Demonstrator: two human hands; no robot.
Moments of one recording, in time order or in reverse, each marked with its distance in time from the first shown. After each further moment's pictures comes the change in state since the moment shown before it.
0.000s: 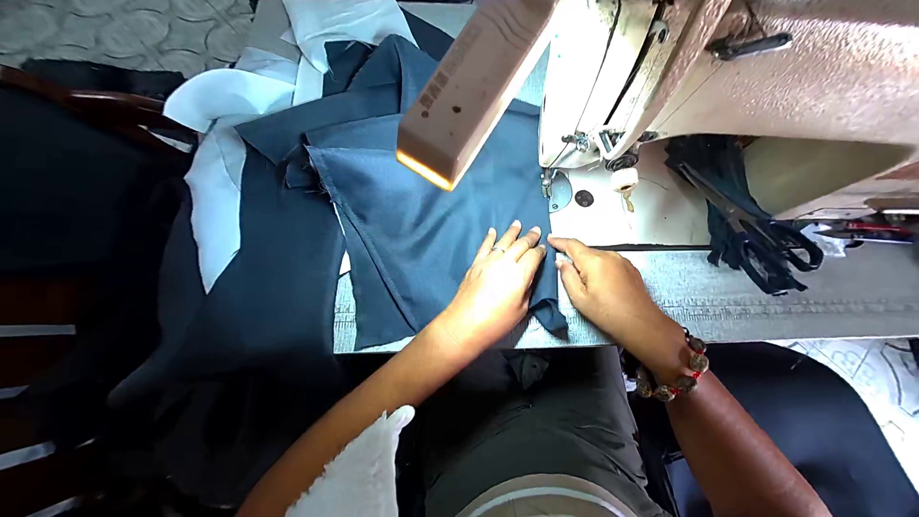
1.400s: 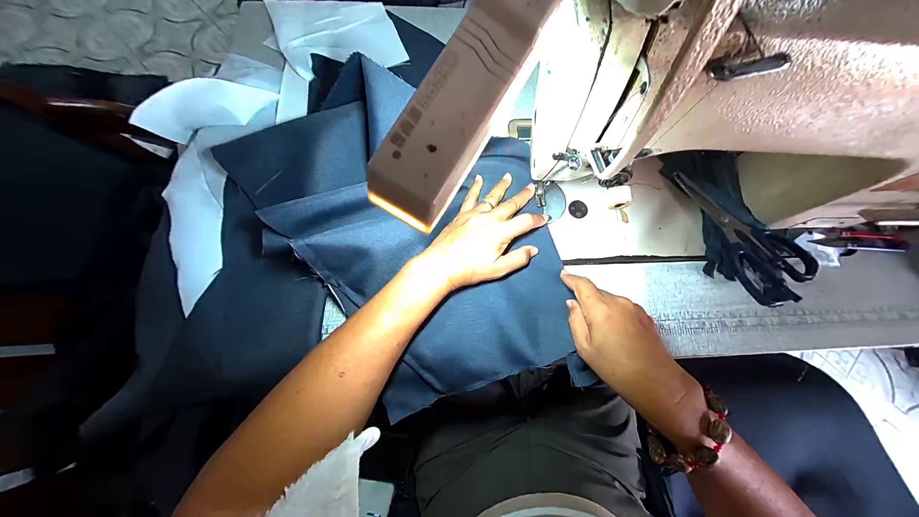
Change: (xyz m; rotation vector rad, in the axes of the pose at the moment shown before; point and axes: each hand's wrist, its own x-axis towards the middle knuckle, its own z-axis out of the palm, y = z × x) left_hand 0.059 -0.071 -0.011 0.079 -0.100 0.247; right_hand -0.030 -0.007 0.003 -0.156 0.042 0.074
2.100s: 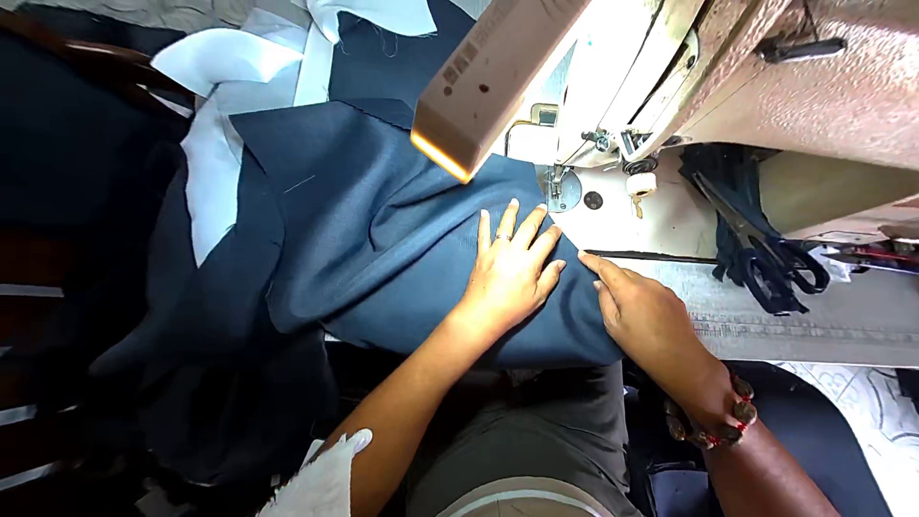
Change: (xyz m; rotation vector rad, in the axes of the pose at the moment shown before) left_hand -0.023 0.081 0.033 0.054 0.198 -0.384; right_hand 0.009 0.027 -0.014 -0.064 -0.044 -0.056
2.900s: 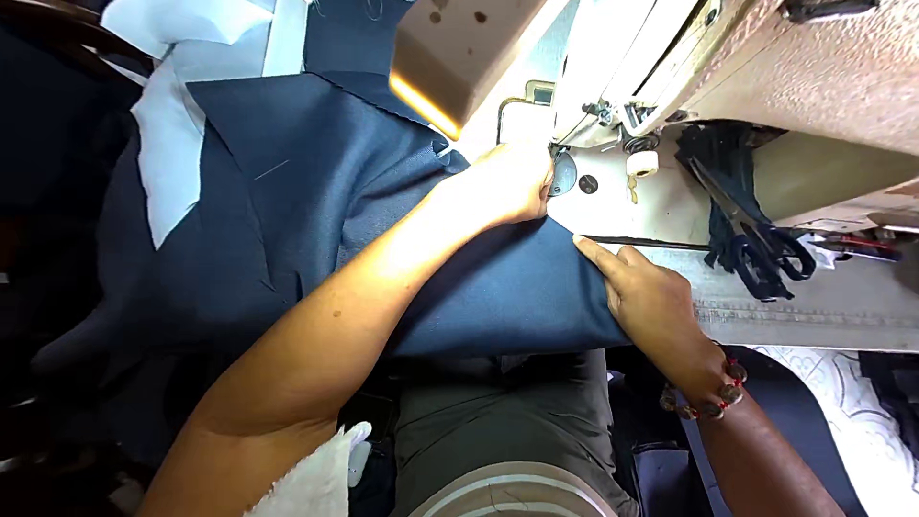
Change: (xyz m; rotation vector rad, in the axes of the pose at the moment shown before) left_hand 0.098 -0.014 -0.062 0.025 -0.554 0.102; right_hand -0.002 0.018 0.004 -0.174 0.092 -0.137
